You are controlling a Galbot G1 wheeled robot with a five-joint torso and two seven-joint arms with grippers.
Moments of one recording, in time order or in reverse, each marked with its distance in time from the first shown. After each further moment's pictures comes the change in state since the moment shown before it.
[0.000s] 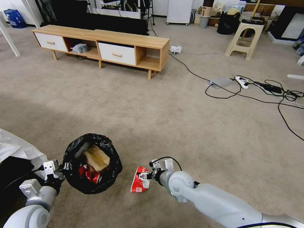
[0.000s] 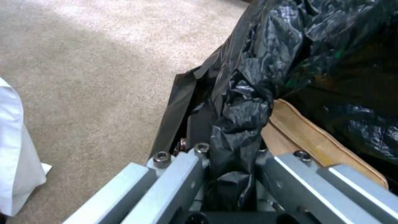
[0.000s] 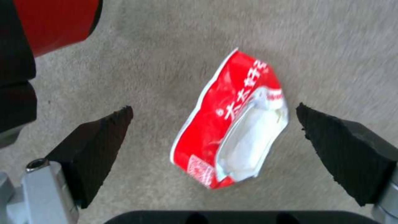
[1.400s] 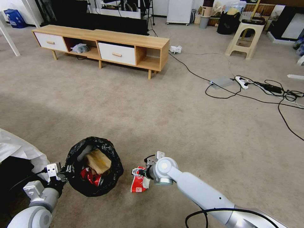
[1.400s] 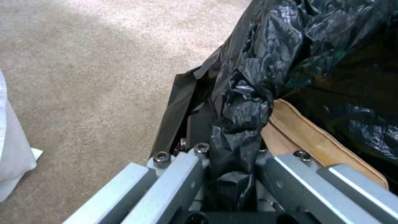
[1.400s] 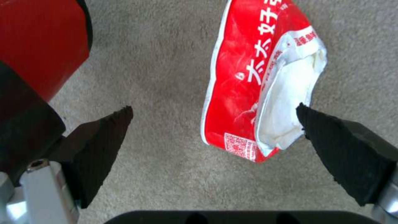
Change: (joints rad) left arm -0.007 -0.003 0.022 0.047 0.003 -0.010 0.013; right arm 0.031 0.186 0.137 -0.144 0.388 -0.134 0.304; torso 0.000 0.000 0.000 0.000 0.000
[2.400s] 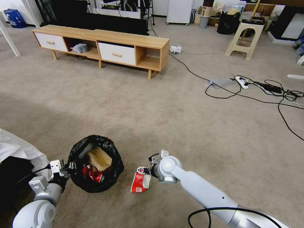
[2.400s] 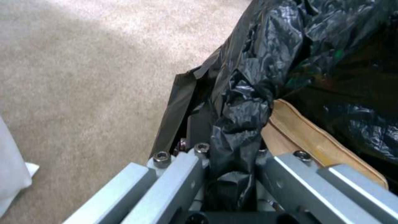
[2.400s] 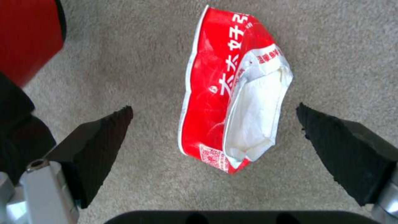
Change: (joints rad) left arm -0.081 0.041 0.041 0.066 0.002 -0.008 -0.030; right arm -0.005 -0.016 0.023 -0.015 -0.029 -0.015 -0.009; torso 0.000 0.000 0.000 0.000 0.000
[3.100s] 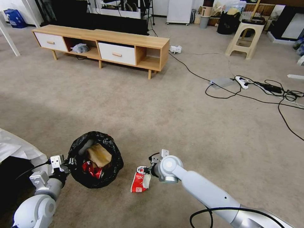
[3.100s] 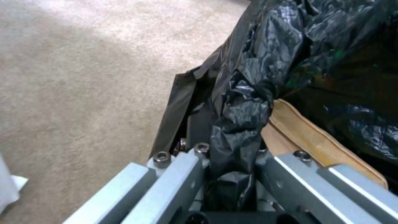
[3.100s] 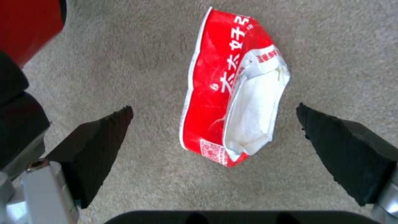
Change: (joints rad) left arm -0.024 0.022 0.021 -0.015 -0.038 0.016 -0.019; right arm 0.004 -0.030 -0.009 0.046 0.013 -0.005 0.012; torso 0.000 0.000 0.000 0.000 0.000
